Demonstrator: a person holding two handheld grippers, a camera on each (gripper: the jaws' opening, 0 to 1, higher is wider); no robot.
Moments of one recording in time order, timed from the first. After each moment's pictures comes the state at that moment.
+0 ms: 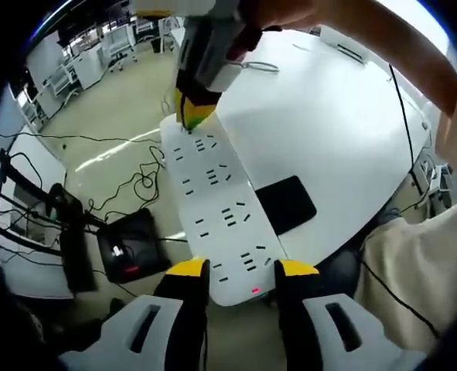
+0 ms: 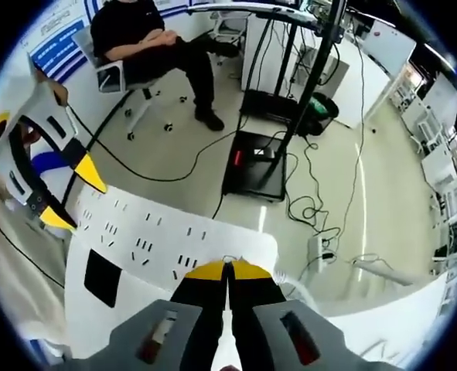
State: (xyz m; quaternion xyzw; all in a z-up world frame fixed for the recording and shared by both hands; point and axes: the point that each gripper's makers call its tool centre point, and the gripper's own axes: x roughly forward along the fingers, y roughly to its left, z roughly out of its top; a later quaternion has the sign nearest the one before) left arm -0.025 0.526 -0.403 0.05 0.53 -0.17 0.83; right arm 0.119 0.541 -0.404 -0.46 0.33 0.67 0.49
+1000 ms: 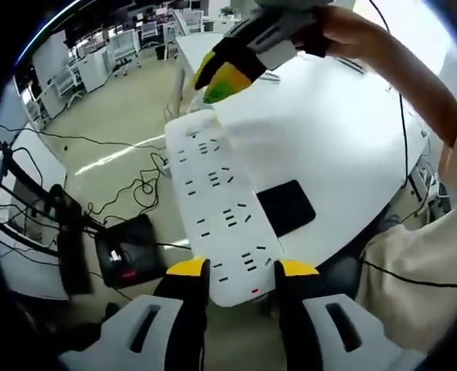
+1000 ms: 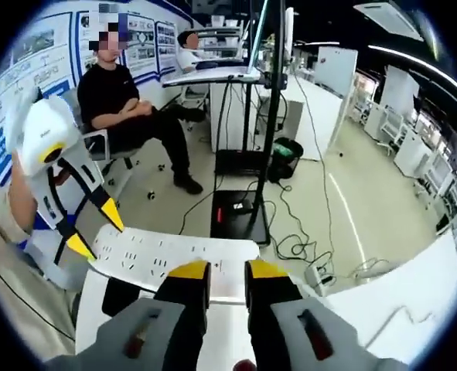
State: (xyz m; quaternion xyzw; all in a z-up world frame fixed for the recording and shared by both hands) left arm -0.021 0.531 -0.402 0.03 0.51 -0.17 0.85; right arm 0.128 0.517 -0.351 -0.29 0.26 0.68 0.62
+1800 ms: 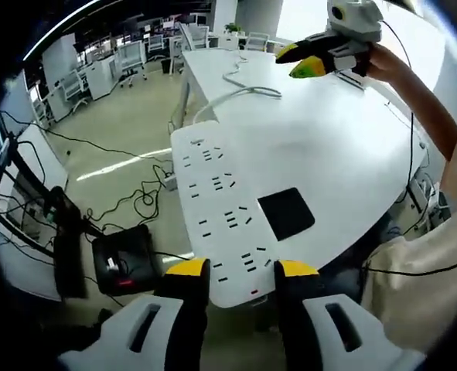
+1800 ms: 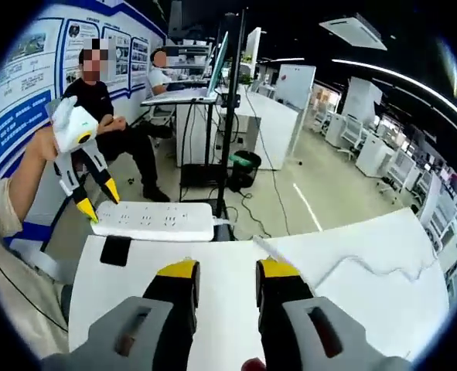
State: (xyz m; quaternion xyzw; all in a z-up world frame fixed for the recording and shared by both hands) left arm -0.023 0.530 -0.400 0.01 0.46 -0.16 0.87; right arm 0.164 0.399 -0.312 -0.27 0.21 0.62 0.71
